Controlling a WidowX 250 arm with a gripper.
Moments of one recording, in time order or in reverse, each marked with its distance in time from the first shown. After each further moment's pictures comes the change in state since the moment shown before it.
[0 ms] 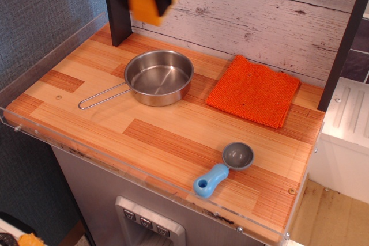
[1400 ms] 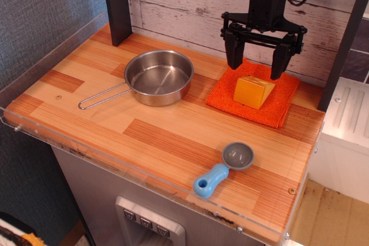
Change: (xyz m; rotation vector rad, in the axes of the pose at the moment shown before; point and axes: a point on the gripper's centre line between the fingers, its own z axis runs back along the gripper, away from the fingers) arm 0.015 -0.114 -0.087 -0.021 0.281 -0.052
